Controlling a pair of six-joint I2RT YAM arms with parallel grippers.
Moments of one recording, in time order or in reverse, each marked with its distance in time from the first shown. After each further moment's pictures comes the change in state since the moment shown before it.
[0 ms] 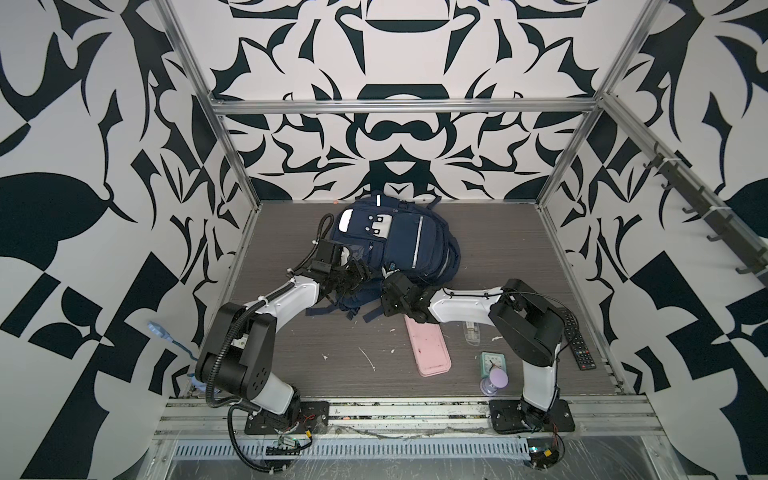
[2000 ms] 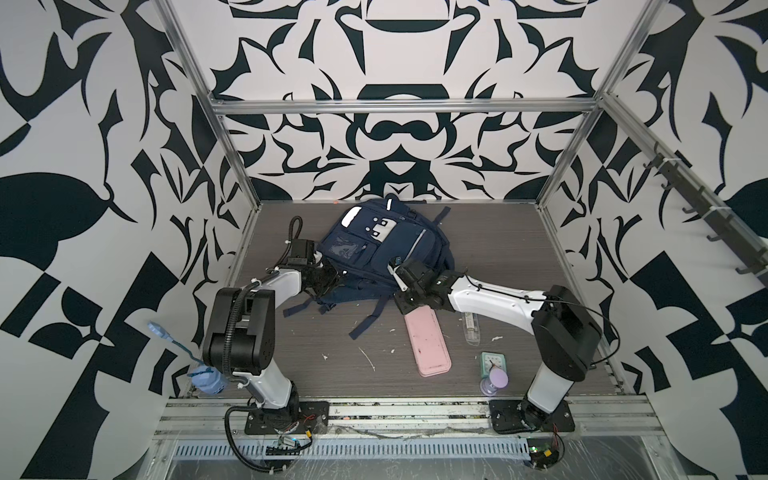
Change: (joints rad) left arm 0.268 0.127 0.022 -0.035 0.079 0.032; right arm -0.097 -0.228 0.027 -0.399 -0.147 -0.205
